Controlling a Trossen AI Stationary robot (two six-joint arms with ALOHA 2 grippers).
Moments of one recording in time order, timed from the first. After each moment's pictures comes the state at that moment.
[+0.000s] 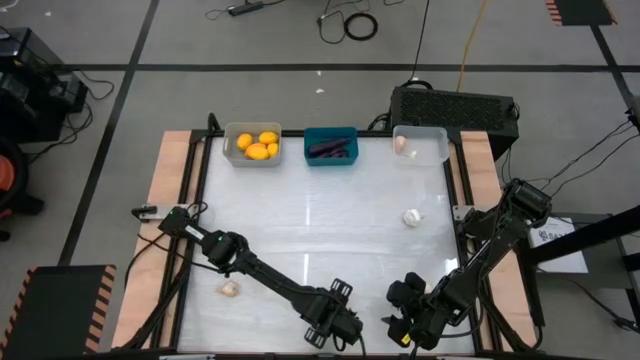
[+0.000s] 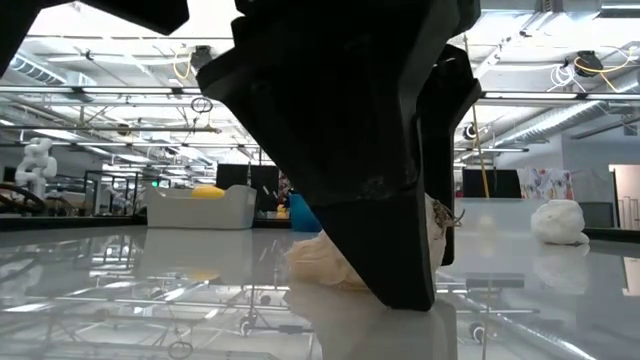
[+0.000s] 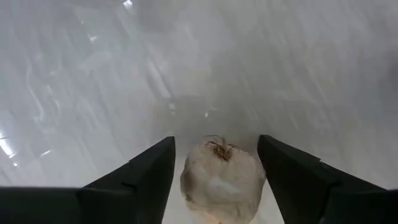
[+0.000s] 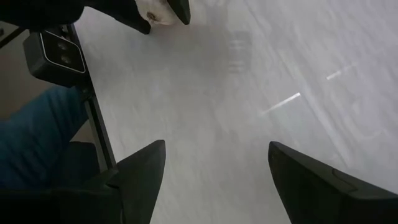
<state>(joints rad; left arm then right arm) -0.51 2.58 2.35 -1.13 -0.11 0.03 0.89 1.66 1.02 -0.48 0.40 1.37</state>
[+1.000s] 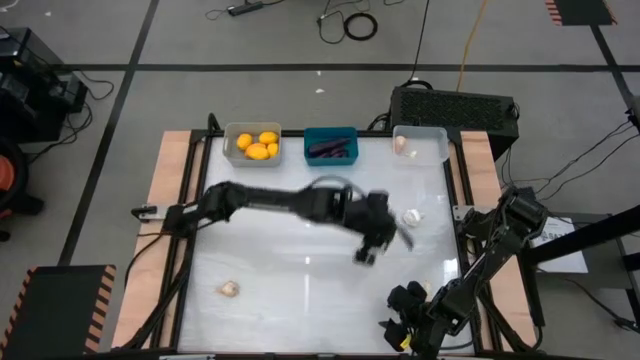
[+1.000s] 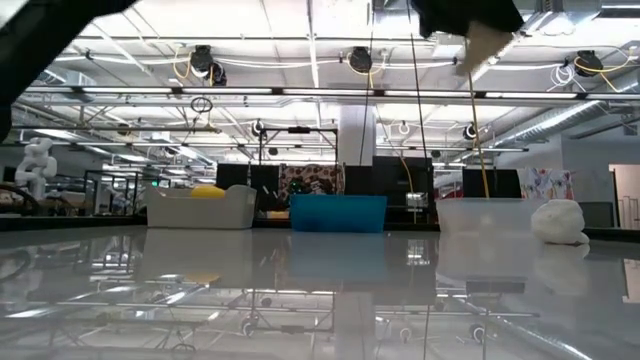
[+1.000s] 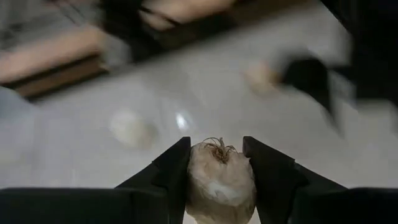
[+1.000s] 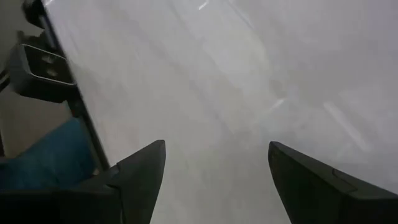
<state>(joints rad) -0.13 2.30 2.35 -0.77 0.00 0.24 0.93 1.74 1.02 -0.42 0.47 1.55</state>
